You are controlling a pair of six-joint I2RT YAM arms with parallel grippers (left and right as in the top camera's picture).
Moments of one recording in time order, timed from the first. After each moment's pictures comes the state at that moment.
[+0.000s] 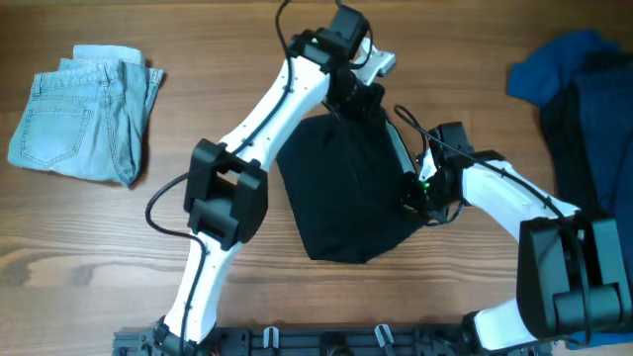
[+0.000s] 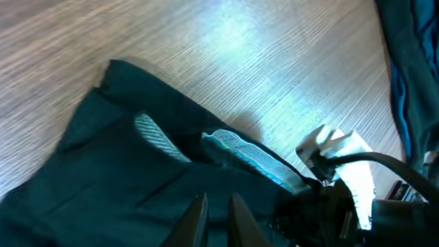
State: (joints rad) left arm -0.55 2.36 2.19 -1.07 0.52 -0.04; right arm 0.16 1.69 0.82 -0.63 -0.38 0.51
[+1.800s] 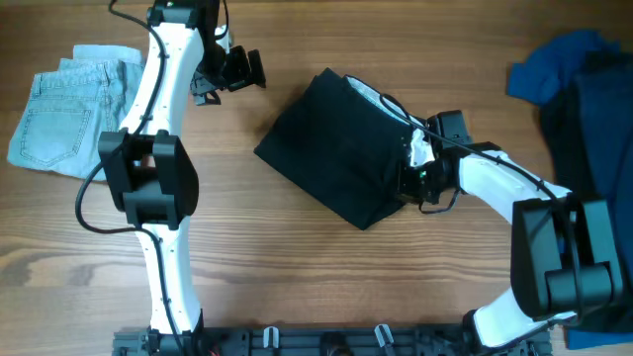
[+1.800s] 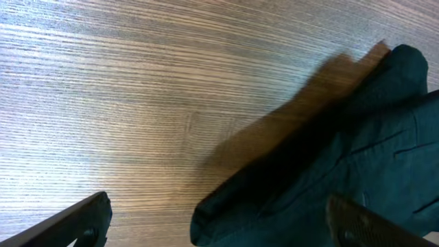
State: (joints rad) left arm -0.10 2.34 2.20 -1.31 0.23 -0.33; right arm 0.15 1.77 0.88 -0.51 -0.52 0.30
